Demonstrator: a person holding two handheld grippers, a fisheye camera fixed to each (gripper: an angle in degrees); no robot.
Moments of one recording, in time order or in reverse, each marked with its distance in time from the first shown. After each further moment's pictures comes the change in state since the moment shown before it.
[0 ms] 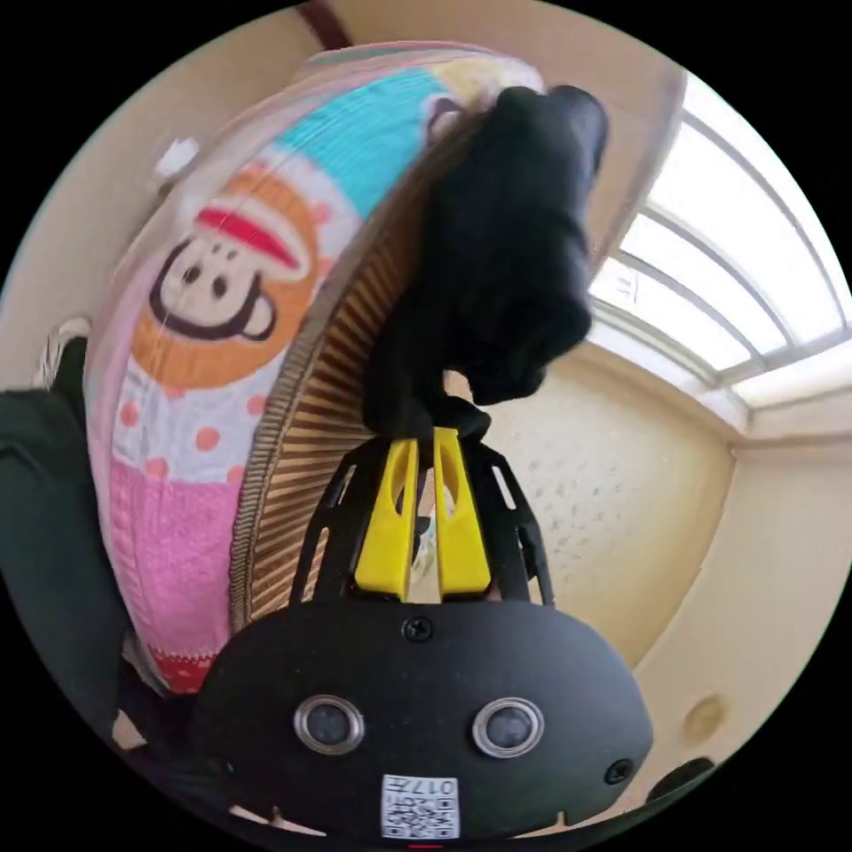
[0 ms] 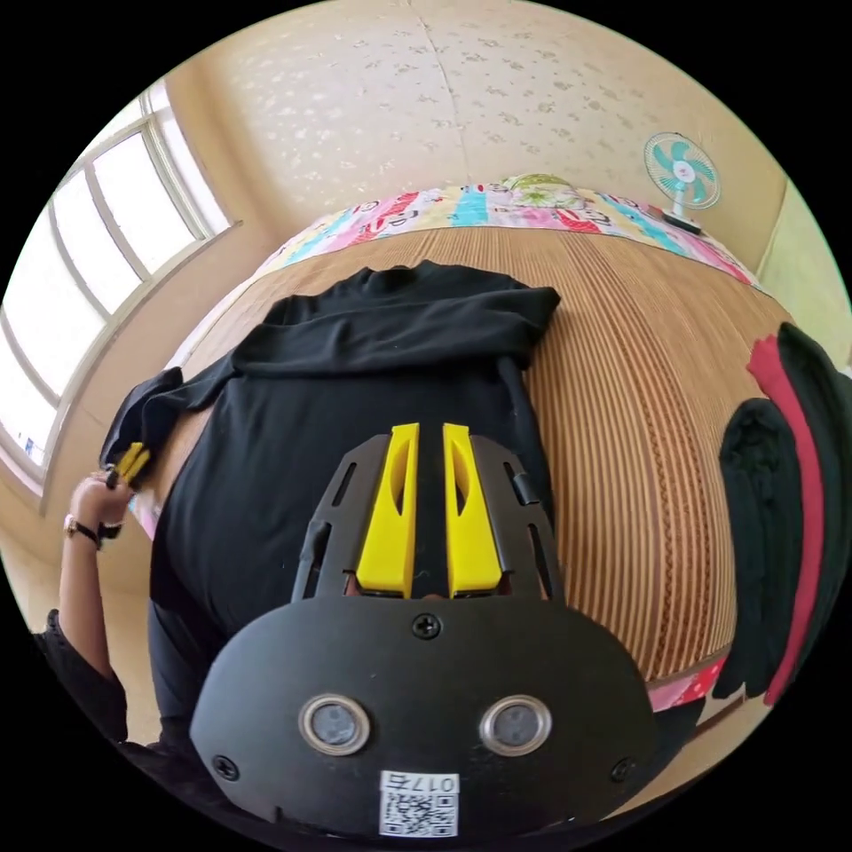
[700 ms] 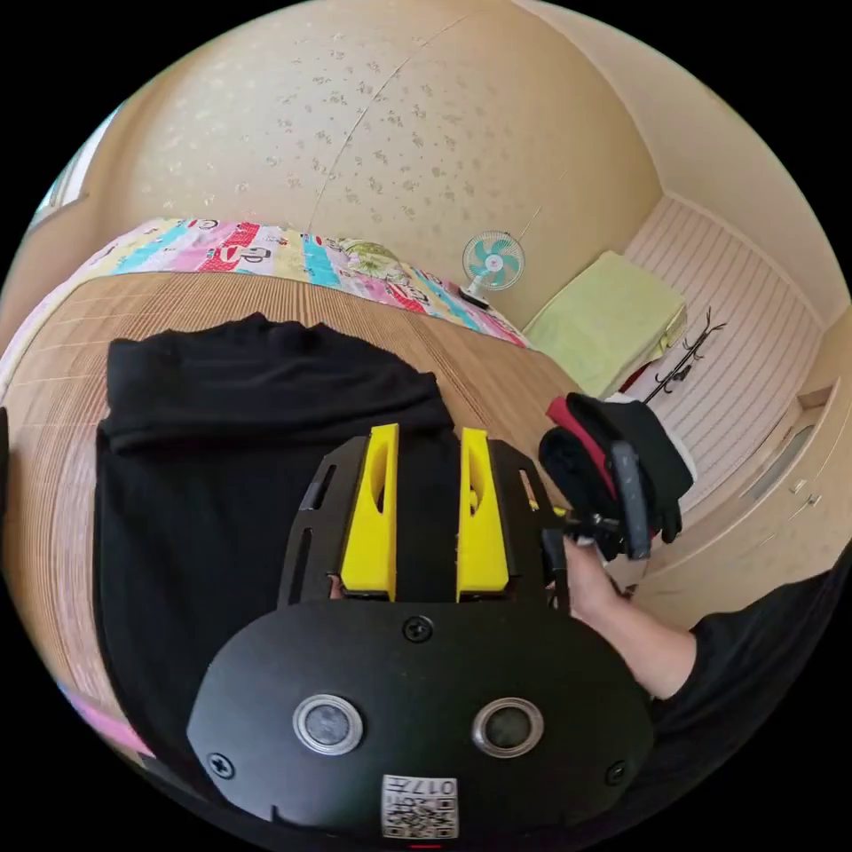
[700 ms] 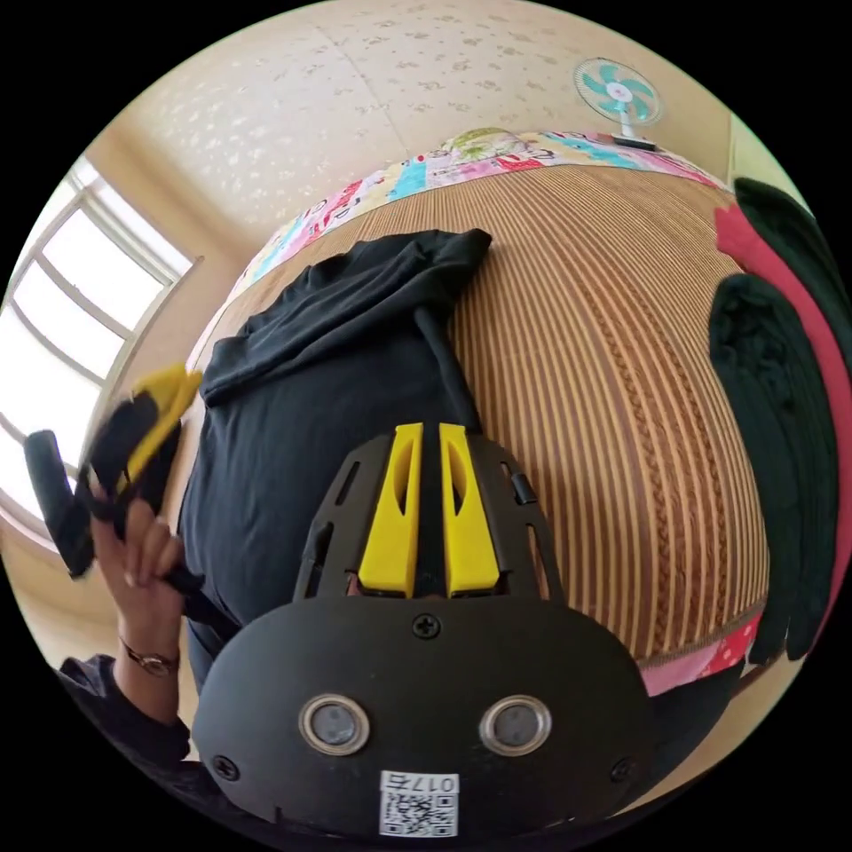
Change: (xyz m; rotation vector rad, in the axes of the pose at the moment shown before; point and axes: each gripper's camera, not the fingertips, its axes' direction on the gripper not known) left arm 0.047 0.494 0.162 -0.896 -0.131 1.495; right arm 0.079 0.000 -0.024 -0.081 -0.111 0.217
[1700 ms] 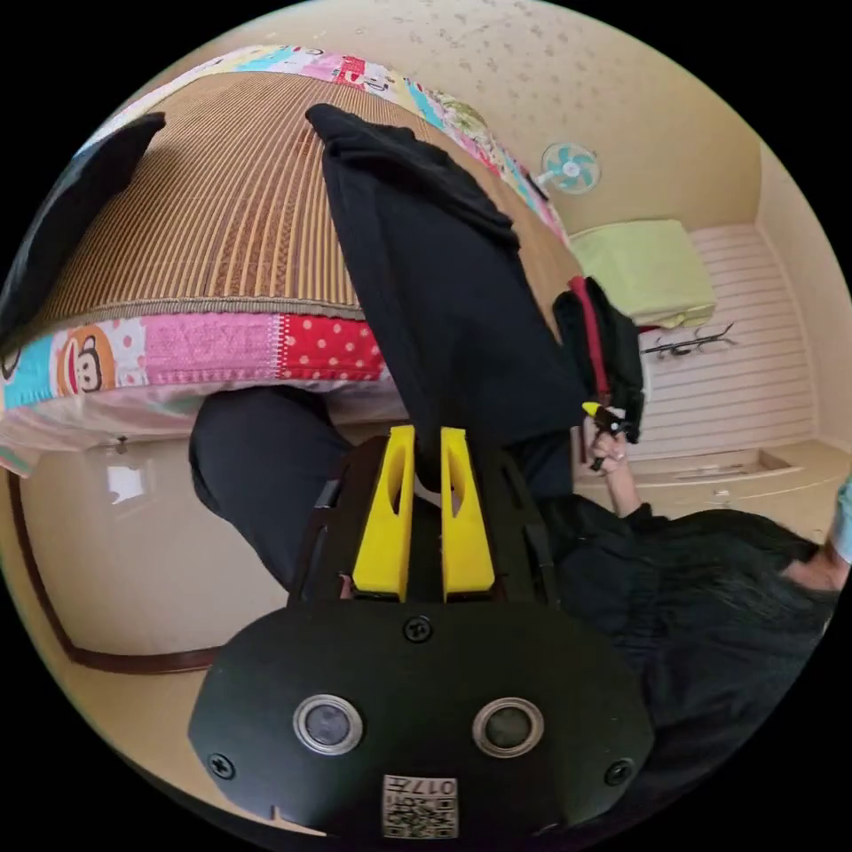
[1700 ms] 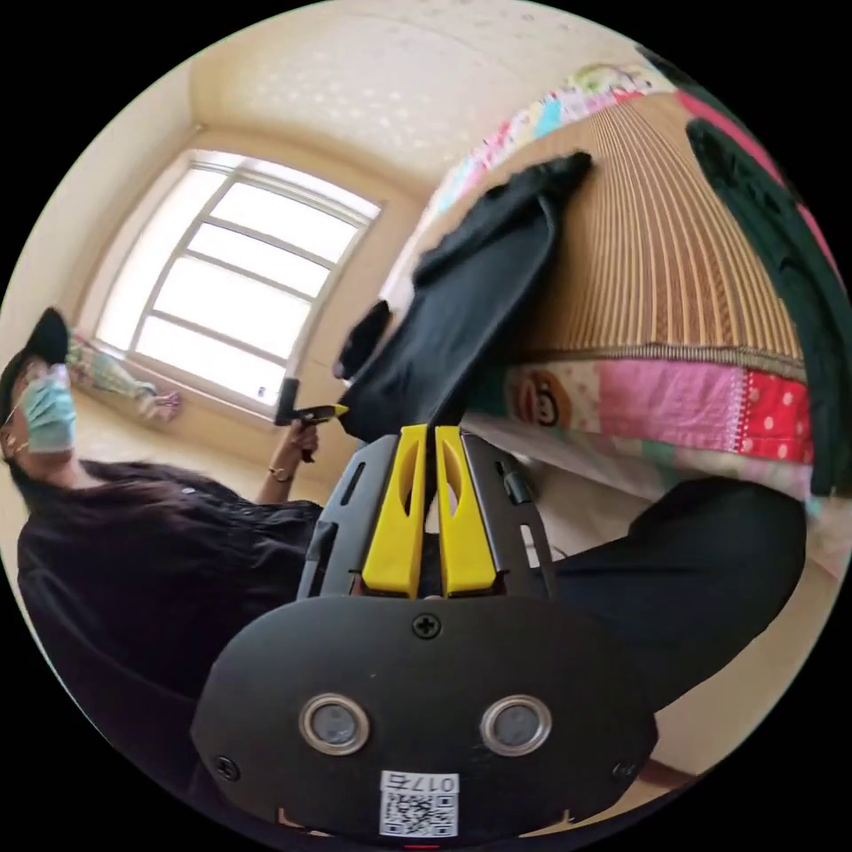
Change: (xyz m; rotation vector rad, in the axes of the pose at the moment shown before) left arm -0.134 0.103 -0.157 -0.469 0.206 -0.332; right arm 0.173 0.110 -0.189 -0.183 -0.722 -0.194
